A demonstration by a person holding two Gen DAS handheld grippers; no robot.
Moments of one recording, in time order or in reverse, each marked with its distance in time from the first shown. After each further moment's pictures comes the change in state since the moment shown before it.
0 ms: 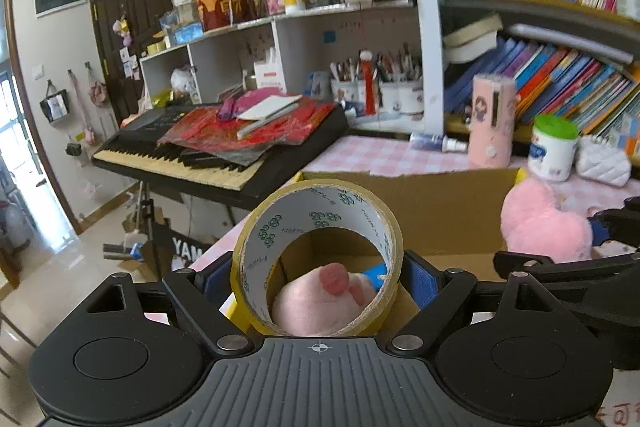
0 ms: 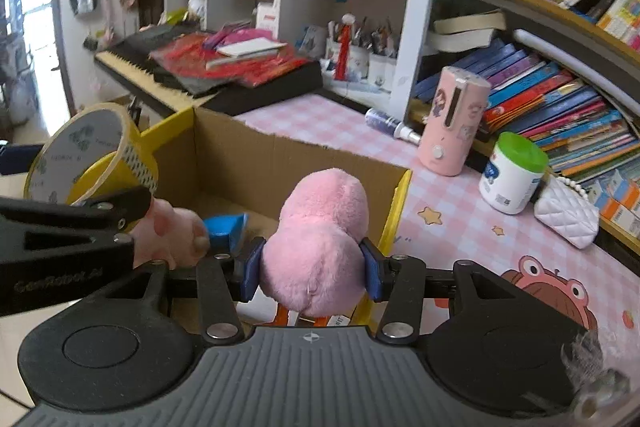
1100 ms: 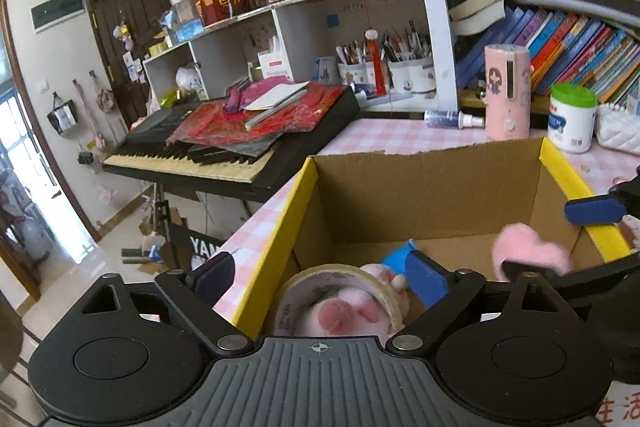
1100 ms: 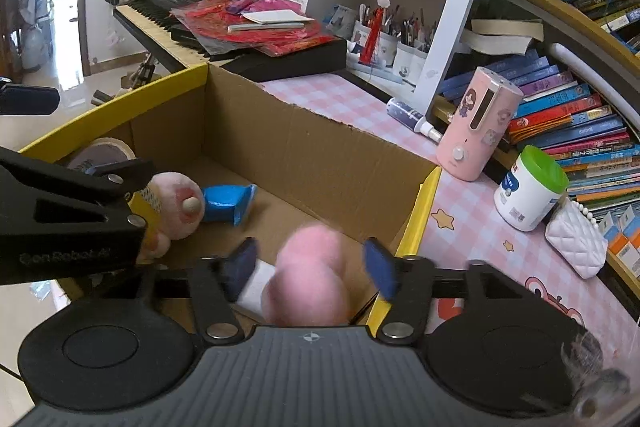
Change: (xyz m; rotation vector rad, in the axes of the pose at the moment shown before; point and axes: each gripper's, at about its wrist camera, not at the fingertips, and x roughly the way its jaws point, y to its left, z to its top) left arm 0.013 0.001 -0.004 0.055 0.024 0.038; right arm 0.025 0.013 -0.004 -0.138 0.051 -0.003
